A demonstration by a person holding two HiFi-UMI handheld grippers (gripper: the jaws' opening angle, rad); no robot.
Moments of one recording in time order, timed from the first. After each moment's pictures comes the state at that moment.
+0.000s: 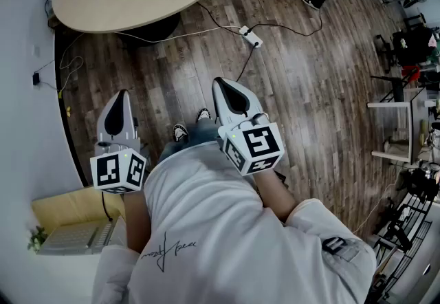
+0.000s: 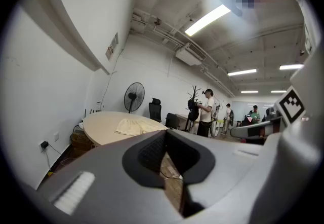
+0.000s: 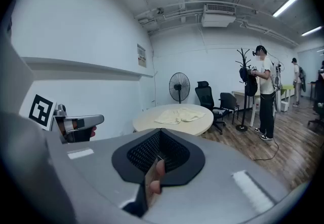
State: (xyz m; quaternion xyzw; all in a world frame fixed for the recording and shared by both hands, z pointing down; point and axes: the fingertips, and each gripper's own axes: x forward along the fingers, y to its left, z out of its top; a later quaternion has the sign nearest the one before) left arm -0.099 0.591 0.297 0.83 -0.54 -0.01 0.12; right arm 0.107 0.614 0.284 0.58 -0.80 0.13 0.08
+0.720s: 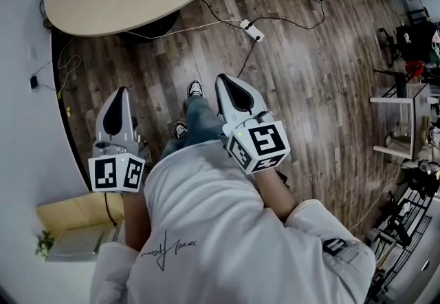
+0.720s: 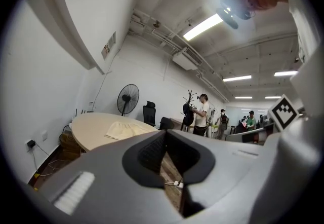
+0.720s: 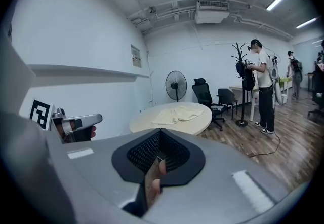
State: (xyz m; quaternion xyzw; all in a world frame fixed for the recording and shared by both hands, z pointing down) left arm -0.079 0.550 0.291 0.84 -0.52 -0.03 0.12; right arm 0.129 0.573 0.294 0.58 -0.80 0.16 0.07
